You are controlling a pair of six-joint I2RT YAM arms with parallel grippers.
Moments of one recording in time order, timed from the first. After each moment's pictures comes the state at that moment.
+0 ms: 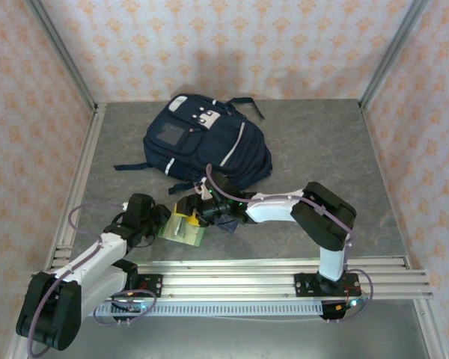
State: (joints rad) left arm -0.23 0.93 0.25 -0.23 0.06 -1.06; right arm 0.97 1.86 0.99 0.34 -0.58 1.33
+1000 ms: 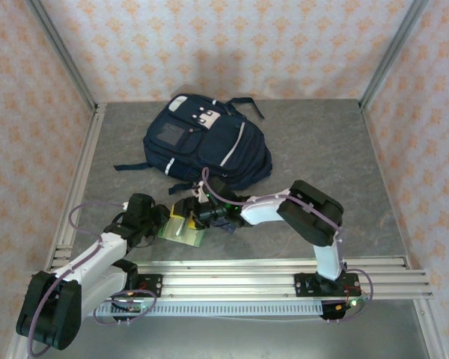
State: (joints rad) left arm -0.23 0.93 0.25 -0.23 0.06 -1.04; right arm 0.99 2.00 1.00 0.50 -0.59 1.41
